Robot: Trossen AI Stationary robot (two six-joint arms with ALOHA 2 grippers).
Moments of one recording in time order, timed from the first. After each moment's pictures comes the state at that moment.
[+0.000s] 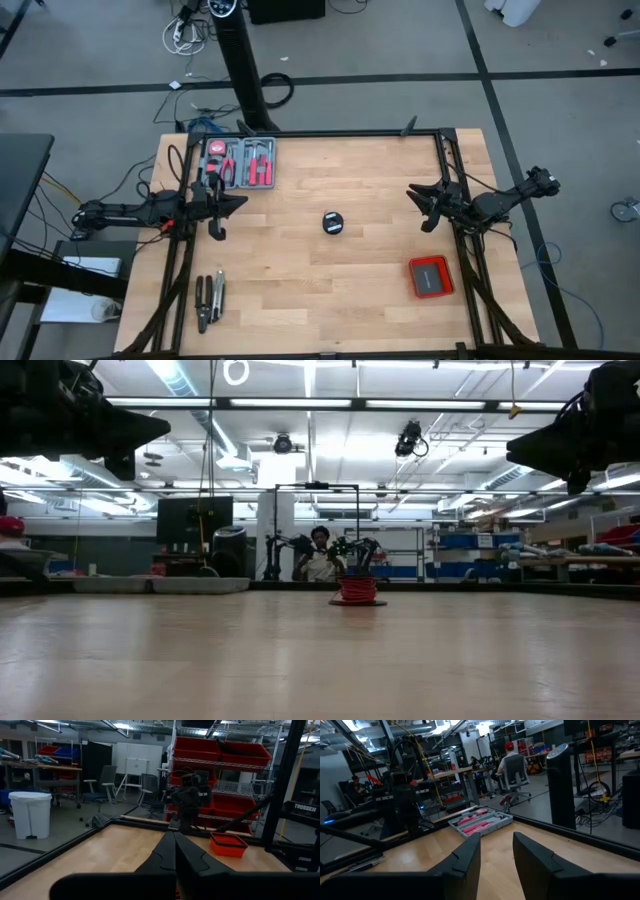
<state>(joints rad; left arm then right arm) -0.05 0.00 0.01 0.17 -0.23 -0.10 0.43 0.01 0.01 0.13 0.93 0.15</state>
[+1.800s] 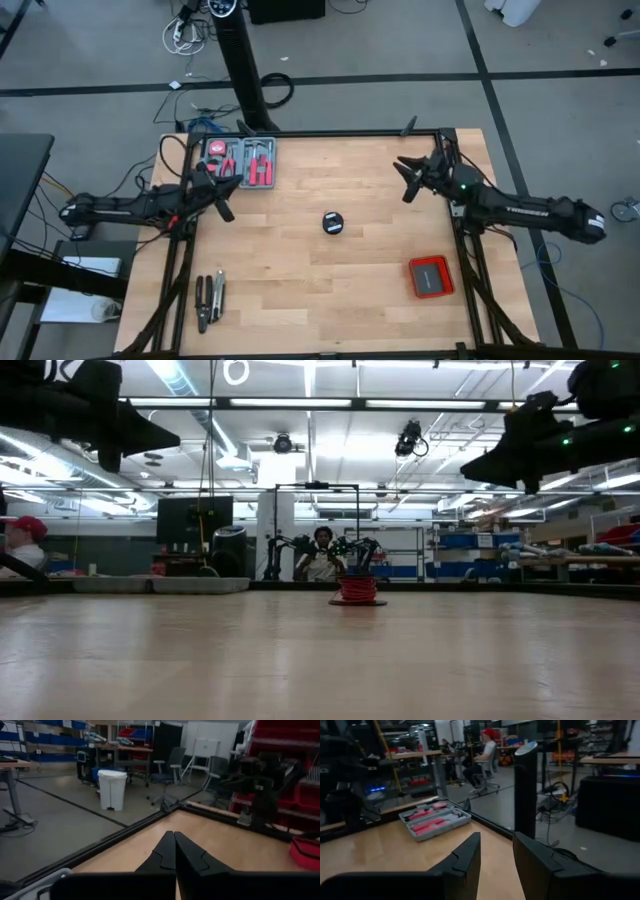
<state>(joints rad) -0.05 0.22 0.20 0.03 -0.61 -0.13 -0.40 0.52 0.12 0.40 0.22 0.09</state>
